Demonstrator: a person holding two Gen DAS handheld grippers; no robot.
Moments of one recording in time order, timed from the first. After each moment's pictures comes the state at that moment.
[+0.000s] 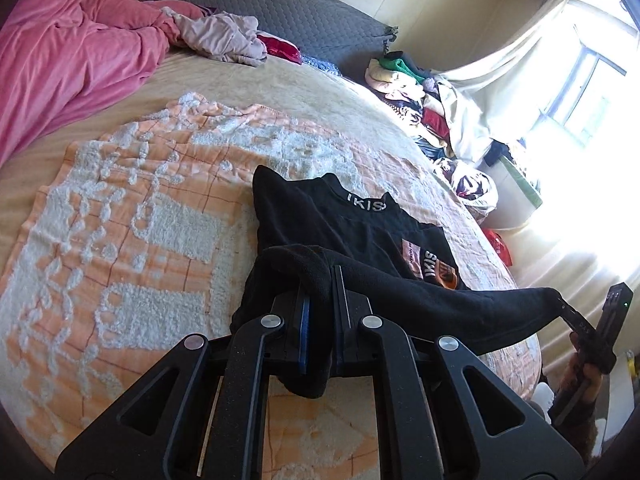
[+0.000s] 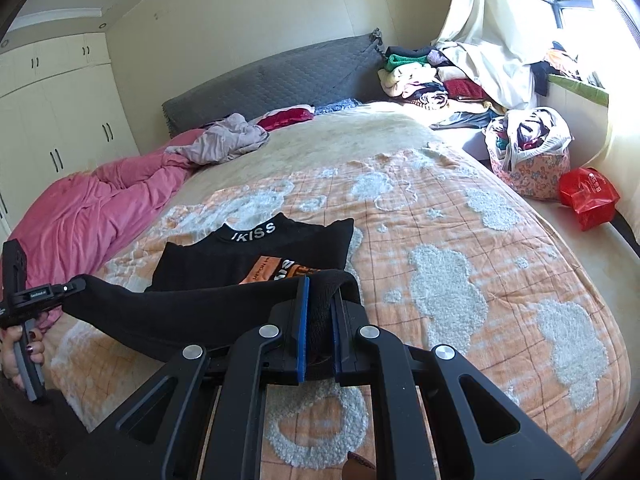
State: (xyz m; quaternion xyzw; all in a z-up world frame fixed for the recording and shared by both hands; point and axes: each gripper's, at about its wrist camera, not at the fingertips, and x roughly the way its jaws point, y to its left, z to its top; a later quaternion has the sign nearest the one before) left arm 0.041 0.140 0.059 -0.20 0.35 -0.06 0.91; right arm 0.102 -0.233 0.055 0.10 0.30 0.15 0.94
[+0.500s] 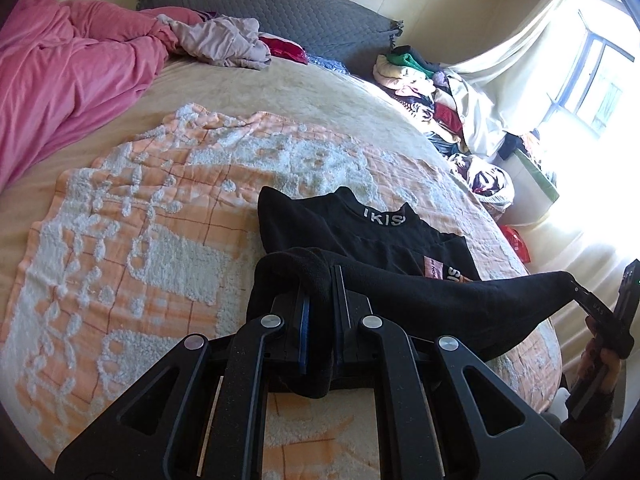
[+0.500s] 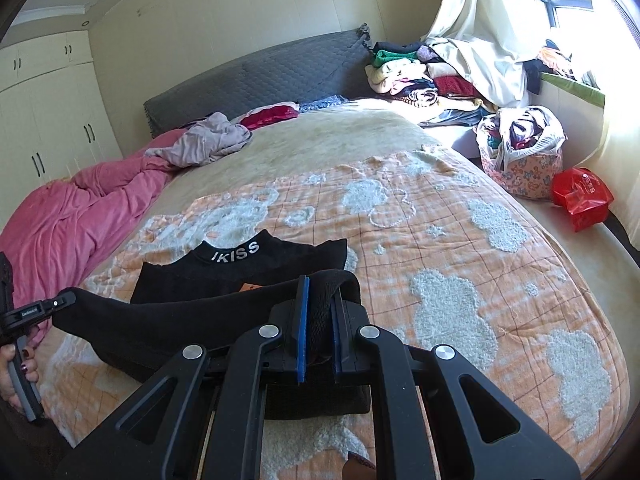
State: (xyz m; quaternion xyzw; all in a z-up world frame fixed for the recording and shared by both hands) left arm 0.084 0.142 0.057 -0.17 0.35 -0.04 0.92; right arm 0.159 -0.213 0.060 0.09 0.30 0.12 0.94
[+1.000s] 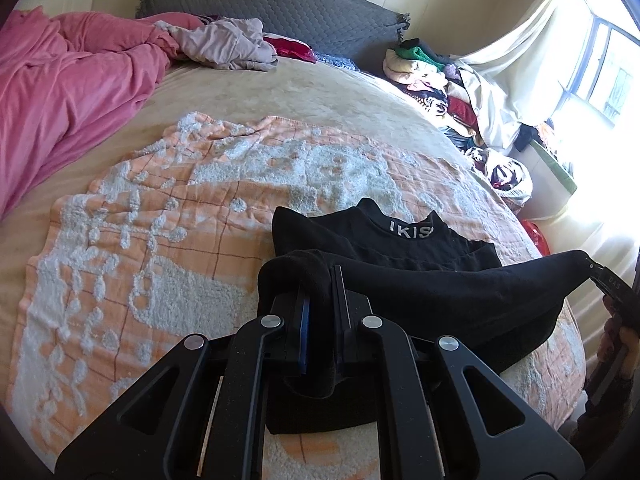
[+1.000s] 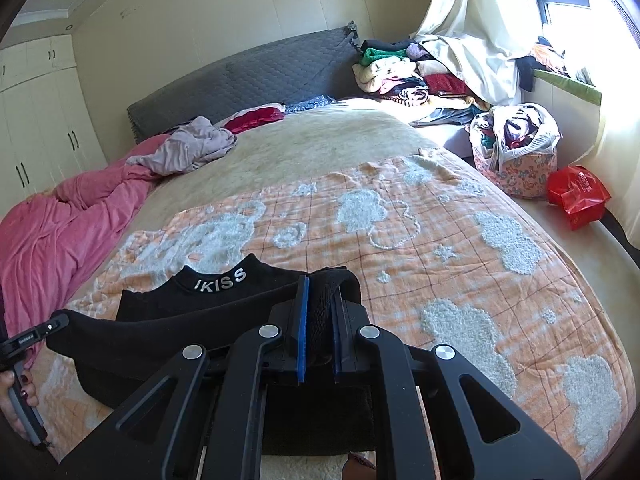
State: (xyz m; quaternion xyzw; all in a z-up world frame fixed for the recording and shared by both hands) left arm 0.127 0.148 0.048 -0.14 0.36 -0.02 0.92; right arm 0.219 -0.196 0.059 0.10 0.31 0.10 0.94
